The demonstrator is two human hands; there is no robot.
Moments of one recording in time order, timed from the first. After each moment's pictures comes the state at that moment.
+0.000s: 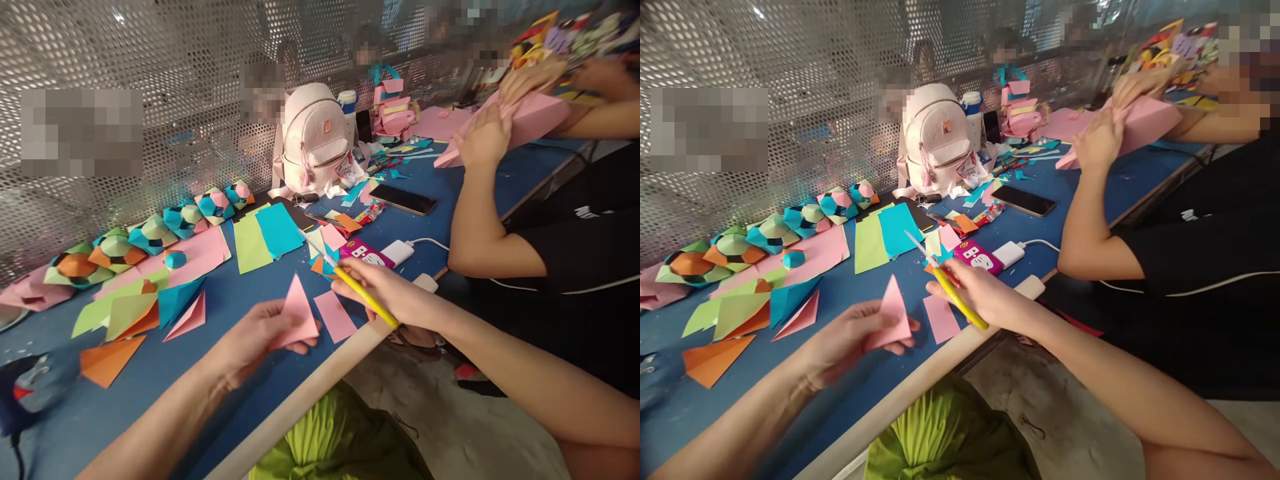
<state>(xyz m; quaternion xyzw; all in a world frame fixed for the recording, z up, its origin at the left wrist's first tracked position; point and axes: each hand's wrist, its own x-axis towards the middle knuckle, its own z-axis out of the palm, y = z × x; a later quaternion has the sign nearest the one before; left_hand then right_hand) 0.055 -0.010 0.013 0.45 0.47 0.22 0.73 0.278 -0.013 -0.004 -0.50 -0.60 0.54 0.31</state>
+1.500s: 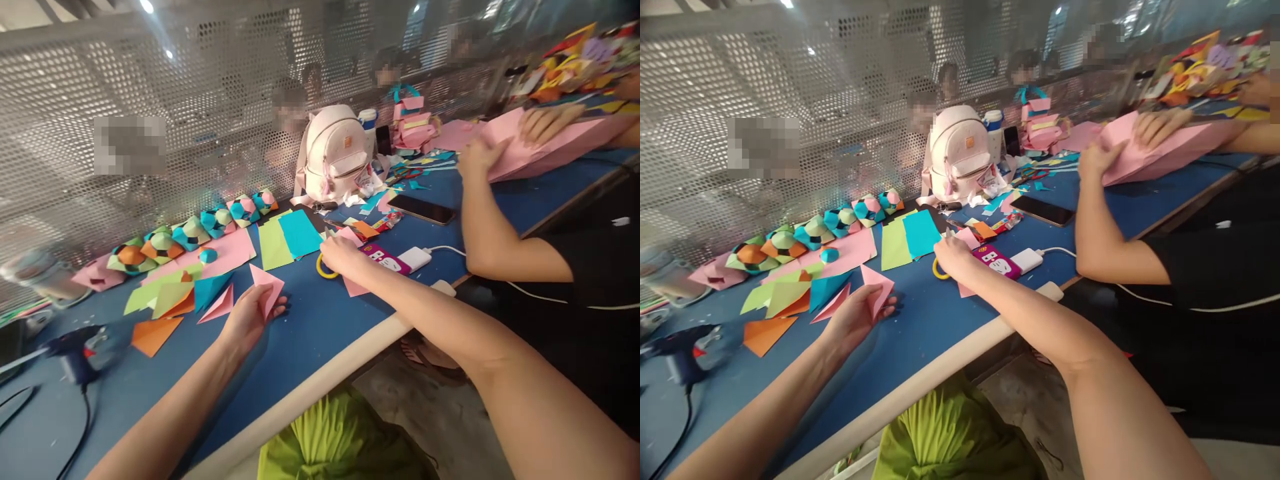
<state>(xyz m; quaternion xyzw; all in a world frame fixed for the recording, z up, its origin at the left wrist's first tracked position) 0.012 0.012 -0.020 0.28 0.56 0.48 0.61 0.205 0.089 -0.018 -0.63 -0.78 0.02 0.00</state>
